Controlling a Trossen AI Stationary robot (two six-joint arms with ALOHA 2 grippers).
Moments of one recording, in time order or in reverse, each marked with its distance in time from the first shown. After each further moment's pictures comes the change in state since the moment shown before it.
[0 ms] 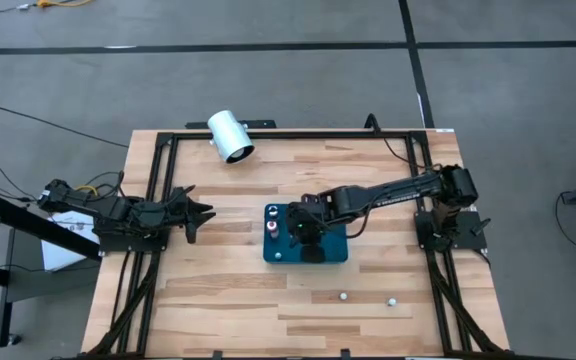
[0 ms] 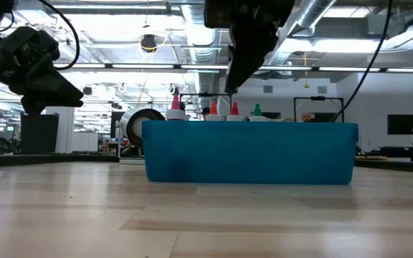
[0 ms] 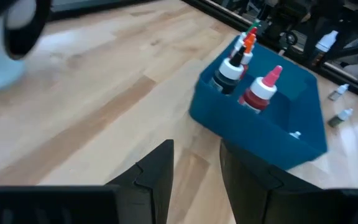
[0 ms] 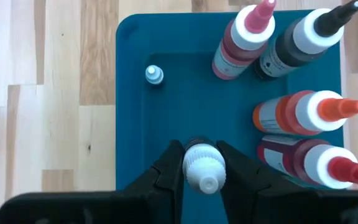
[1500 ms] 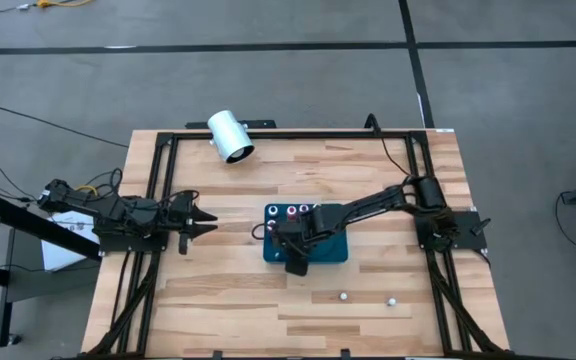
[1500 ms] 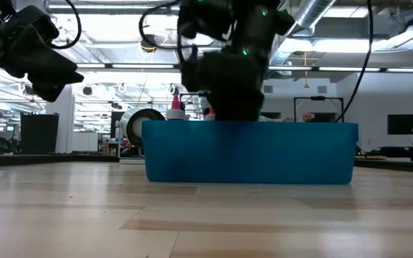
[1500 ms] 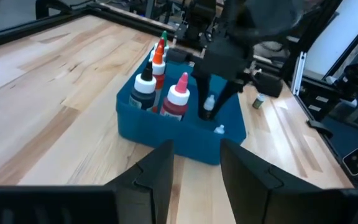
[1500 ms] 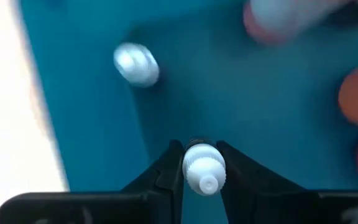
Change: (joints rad) left arm 0.000 0.000 0.000 0.174 0.250 0.220; right arm 0.019 0.244 0.000 0.130 -0.024 0.255
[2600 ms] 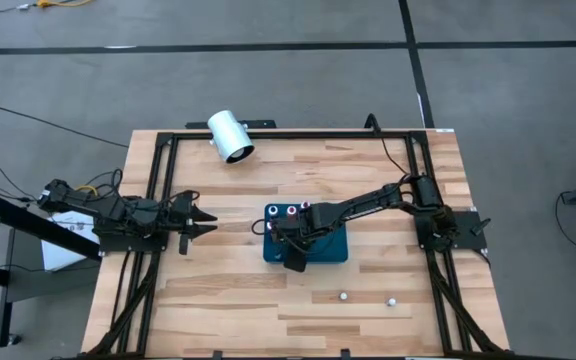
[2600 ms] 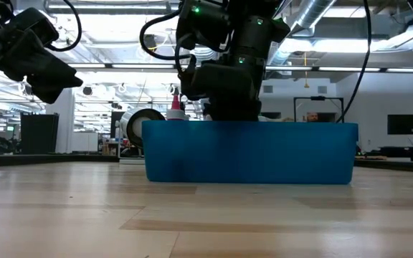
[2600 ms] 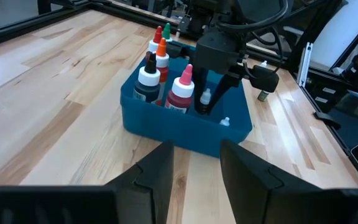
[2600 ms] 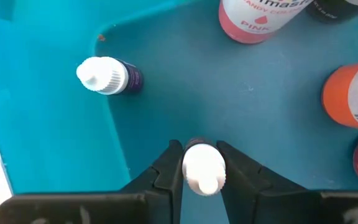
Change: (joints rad) left arm 0.000 0.000 0.000 -0.030 -0.003 0.013; right arm -0.026 0.020 0.000 -0.002 -0.002 0.008
